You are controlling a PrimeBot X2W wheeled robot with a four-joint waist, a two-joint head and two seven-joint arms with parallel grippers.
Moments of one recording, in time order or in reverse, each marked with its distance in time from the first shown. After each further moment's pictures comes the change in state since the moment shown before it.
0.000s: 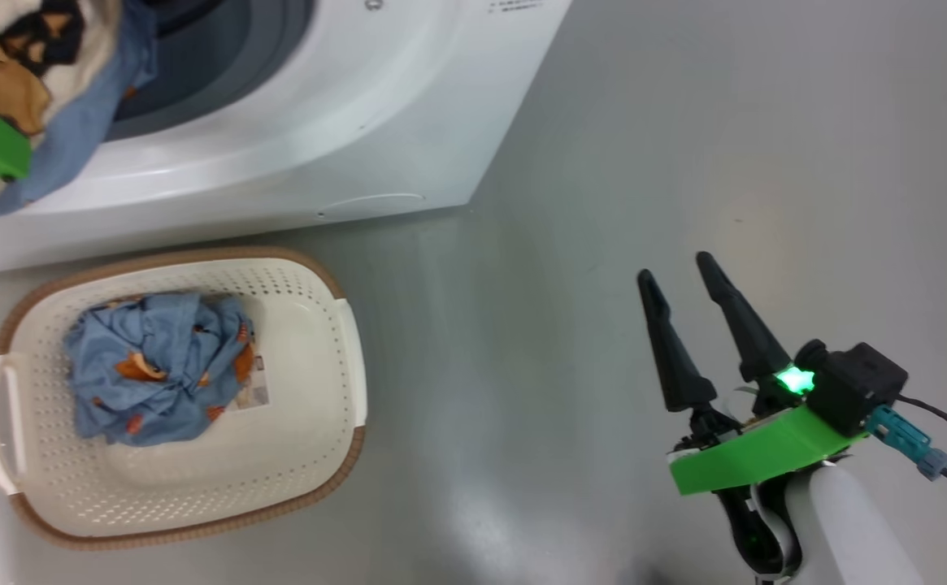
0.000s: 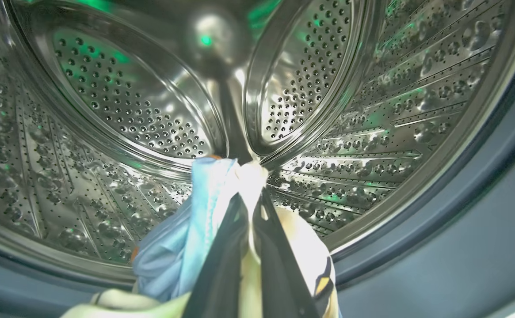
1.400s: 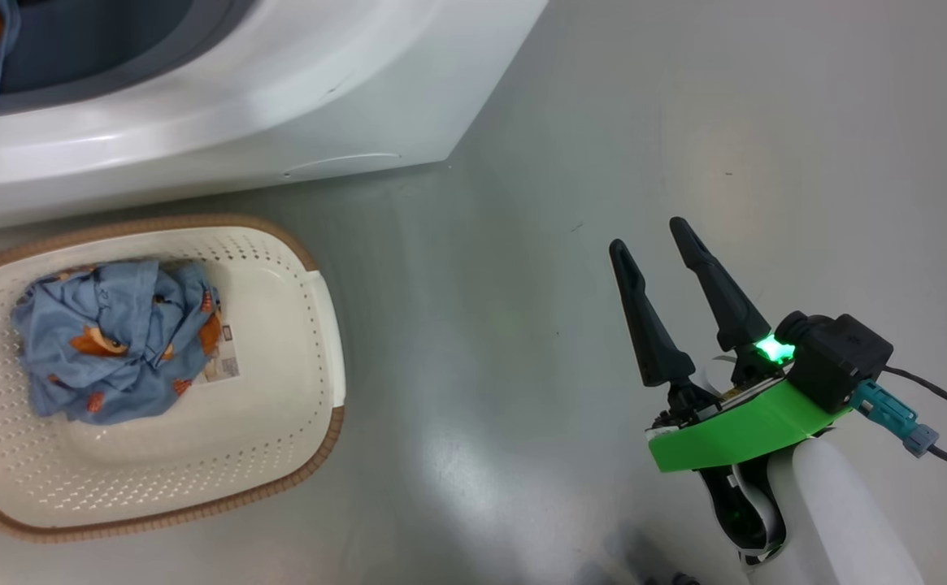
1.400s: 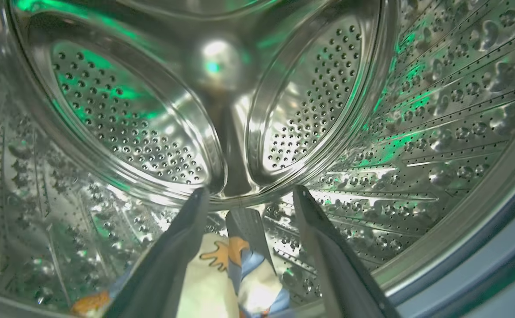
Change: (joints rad) left arm -0.093 -0.035 0.179 -0.049 0.114 0.000 -0.003; right arm -0.069 0.013 0.049 -0.011 -0.007 0.000 0.000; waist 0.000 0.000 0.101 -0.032
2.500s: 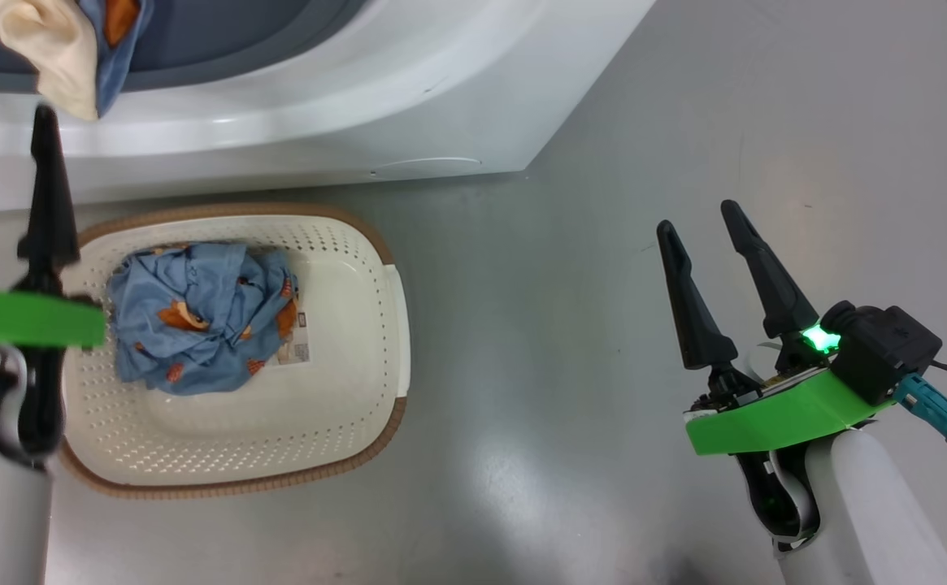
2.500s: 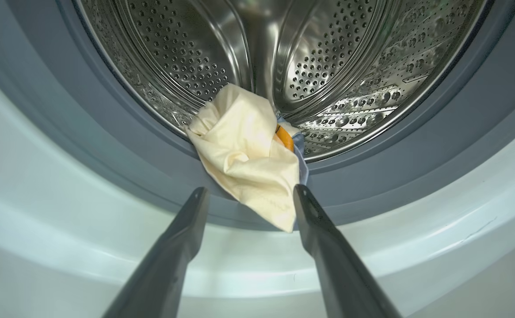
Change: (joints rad) left arm 0.586 -0.094 0.220 -0.394 0.079 0.000 0.000; right arm 0.001 -0.020 -0.073 -0.020 -0.035 0.000 0.000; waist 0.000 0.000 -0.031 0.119
